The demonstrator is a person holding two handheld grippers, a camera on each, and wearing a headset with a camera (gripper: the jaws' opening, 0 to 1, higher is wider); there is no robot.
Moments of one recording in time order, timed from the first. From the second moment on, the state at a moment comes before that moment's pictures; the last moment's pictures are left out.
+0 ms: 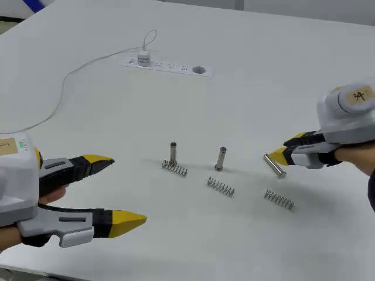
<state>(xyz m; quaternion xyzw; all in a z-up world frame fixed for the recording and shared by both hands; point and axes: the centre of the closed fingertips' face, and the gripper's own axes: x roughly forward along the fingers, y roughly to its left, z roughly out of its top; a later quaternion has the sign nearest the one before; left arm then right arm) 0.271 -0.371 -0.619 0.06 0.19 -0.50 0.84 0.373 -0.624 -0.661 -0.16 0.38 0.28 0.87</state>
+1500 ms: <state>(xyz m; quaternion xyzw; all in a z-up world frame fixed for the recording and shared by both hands) 0.273 -0.371 -0.620 0.05 0.19 -0.49 0.85 0.392 -0.629 -0.705 -0.17 0.46 0.23 0.84</state>
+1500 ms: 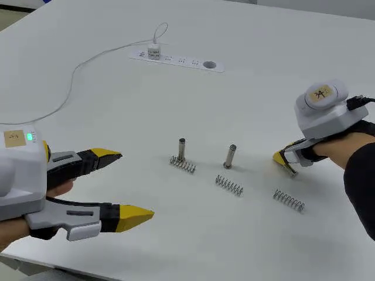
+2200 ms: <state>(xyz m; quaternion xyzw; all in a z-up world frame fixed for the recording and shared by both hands) 0.273 -0.371 -0.621 0.05 0.19 -0.49 0.85 0.391 -0.630 -0.707 -0.16 0.48 0.23 0.83</state>
